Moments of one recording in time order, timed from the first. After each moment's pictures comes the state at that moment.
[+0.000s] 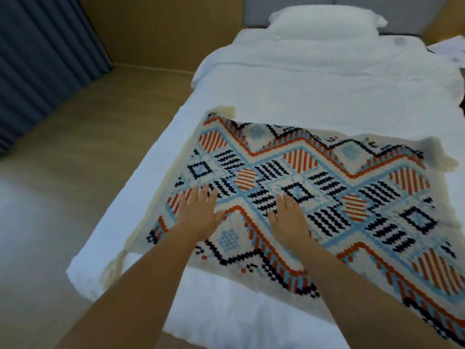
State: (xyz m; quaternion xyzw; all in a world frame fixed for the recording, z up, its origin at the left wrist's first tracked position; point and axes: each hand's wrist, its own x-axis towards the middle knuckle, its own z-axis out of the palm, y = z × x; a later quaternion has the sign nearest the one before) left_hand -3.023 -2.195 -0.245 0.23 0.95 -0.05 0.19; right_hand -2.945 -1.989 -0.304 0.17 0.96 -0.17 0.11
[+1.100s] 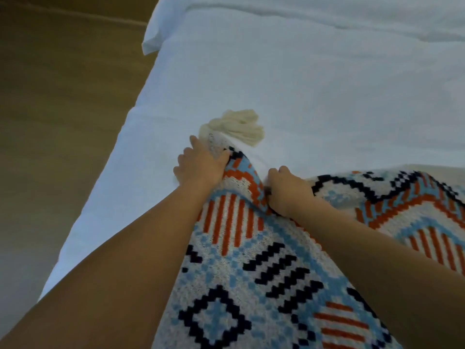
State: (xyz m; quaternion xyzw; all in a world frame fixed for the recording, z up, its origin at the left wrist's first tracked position) left_hand -3.546 -2.075 -0.452 0.04 0.96 0.21 0.18; right_hand -3.437 -1.945 -0.448 0.20 0.95 -0.10 0.23
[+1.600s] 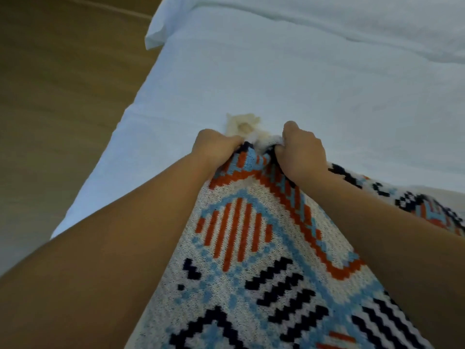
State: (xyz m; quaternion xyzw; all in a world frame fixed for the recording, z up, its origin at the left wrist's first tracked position) left_hand -3.579 -2.052 -0.432 -0.01 0.80 0.52 0.29; right_hand -3.495 -1.908 -0.422 0.19 0.97 -0.12 -0.05
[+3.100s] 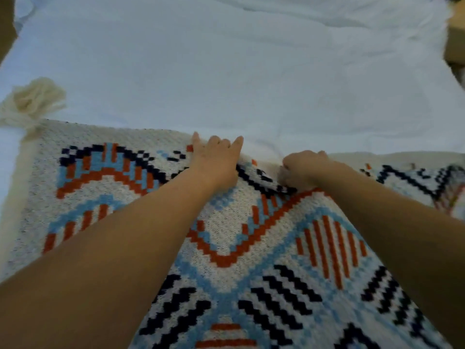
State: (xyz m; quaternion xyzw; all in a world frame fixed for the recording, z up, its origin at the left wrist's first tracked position) left_hand -3.461 -1.874 -0.457 0.47 0.87 -0.01 0.15; right_hand -3.356 -1.724 -0.432 0.27 0.90 0.02 0.33
